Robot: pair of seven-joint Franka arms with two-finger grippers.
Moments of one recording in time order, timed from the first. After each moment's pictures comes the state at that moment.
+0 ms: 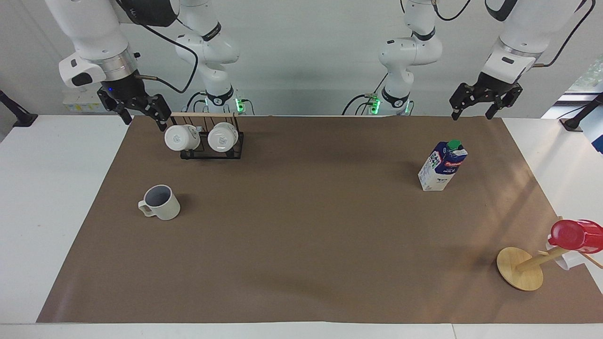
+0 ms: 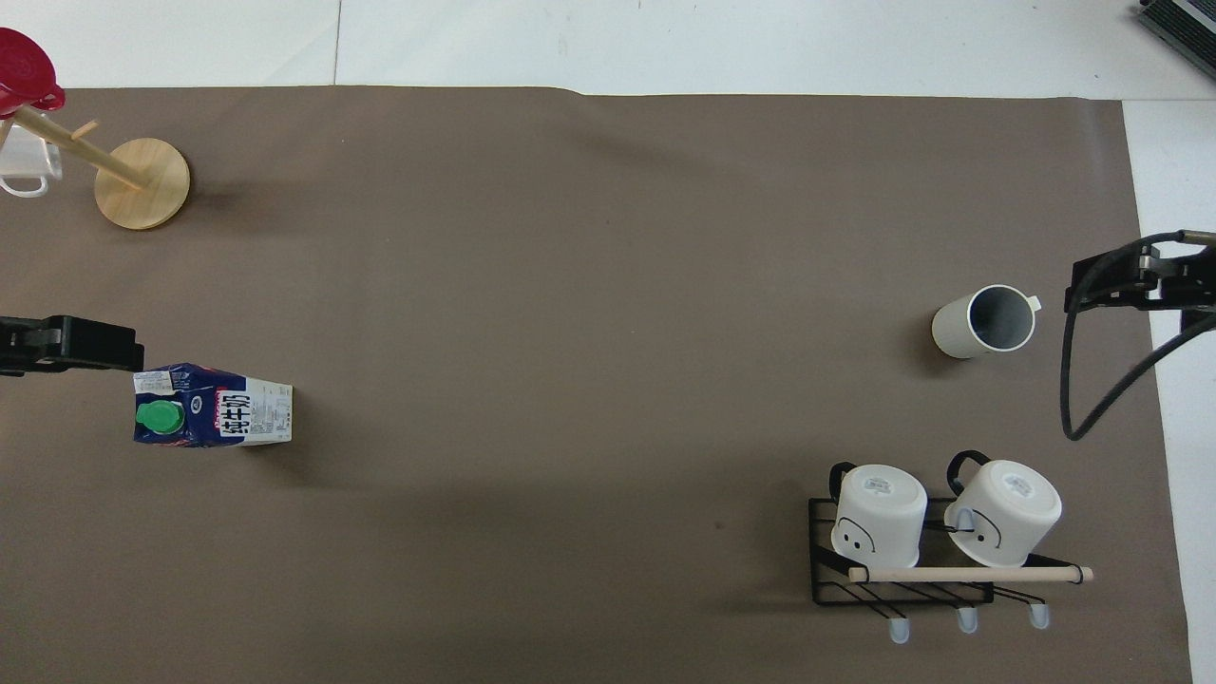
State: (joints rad) left arm 0.05 -0.14 -0.11 -1.70 -0.02 1.57 -0.04; right arm -0.08 0.01 0.07 -1.53 -0.05 1.53 0.19
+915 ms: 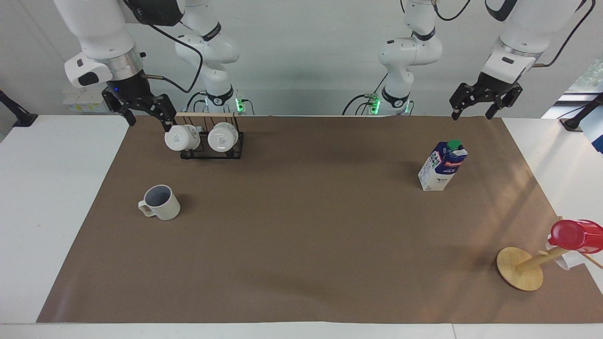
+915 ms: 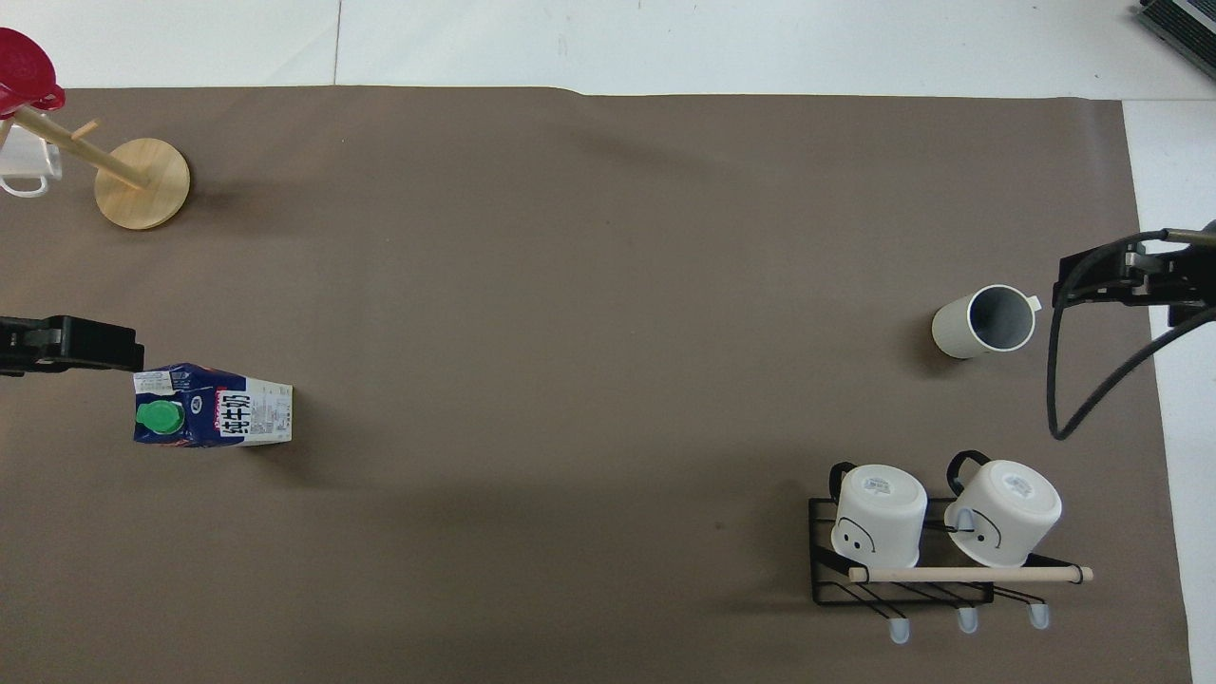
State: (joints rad) left arm 0.05 -0.14 -0.11 -1.70 -0.02 1.57 -0.04; right arm -0.08 0.01 0.08 -1.53 -0.05 1.55 0.19
